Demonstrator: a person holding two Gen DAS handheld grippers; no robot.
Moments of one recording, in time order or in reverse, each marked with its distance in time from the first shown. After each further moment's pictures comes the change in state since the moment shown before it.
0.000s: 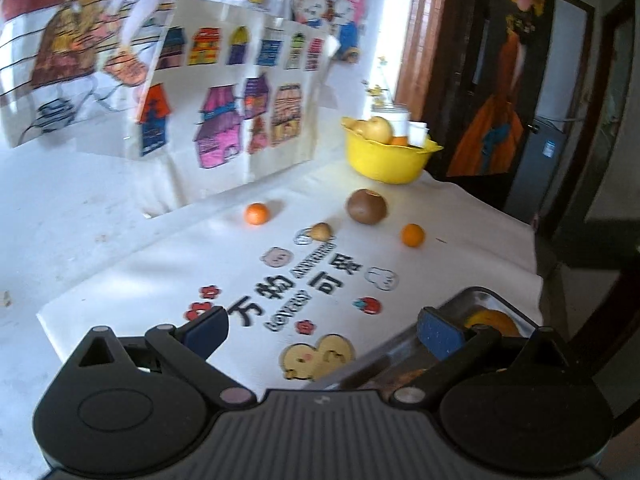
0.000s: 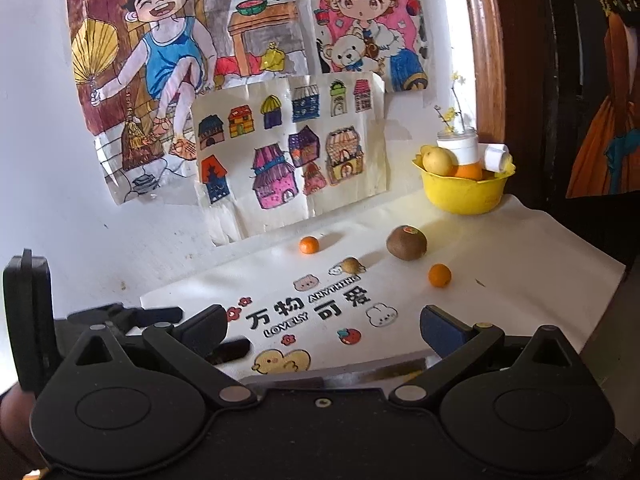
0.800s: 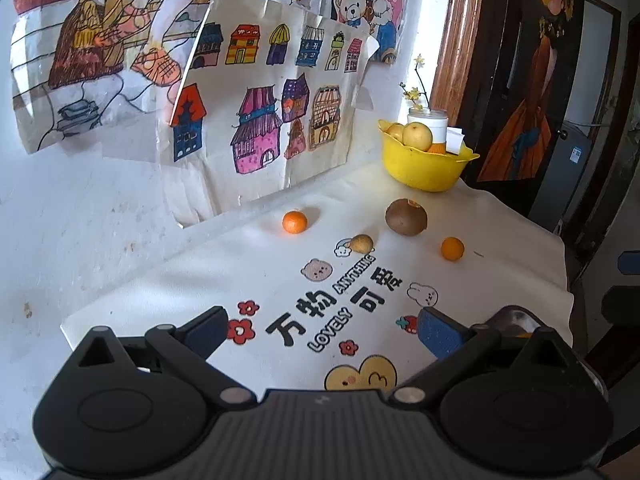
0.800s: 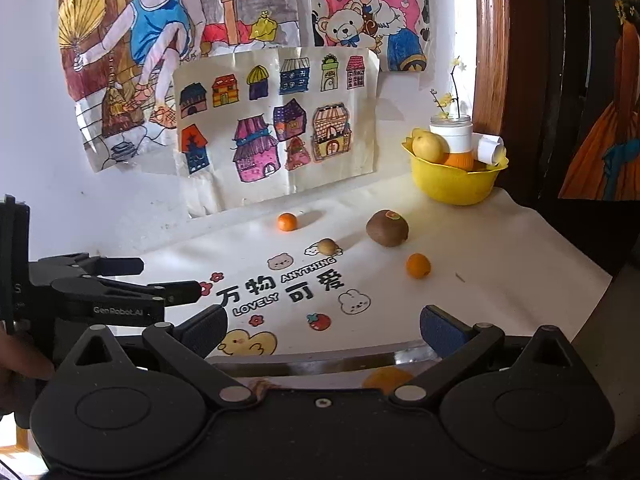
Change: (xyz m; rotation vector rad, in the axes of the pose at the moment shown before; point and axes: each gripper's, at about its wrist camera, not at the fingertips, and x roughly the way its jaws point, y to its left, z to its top) left arm 0.014 0.021 0.022 -0.021 0.014 0.058; right arm 0.022 -0.016 0.012 -0.075 0.087 -0.042
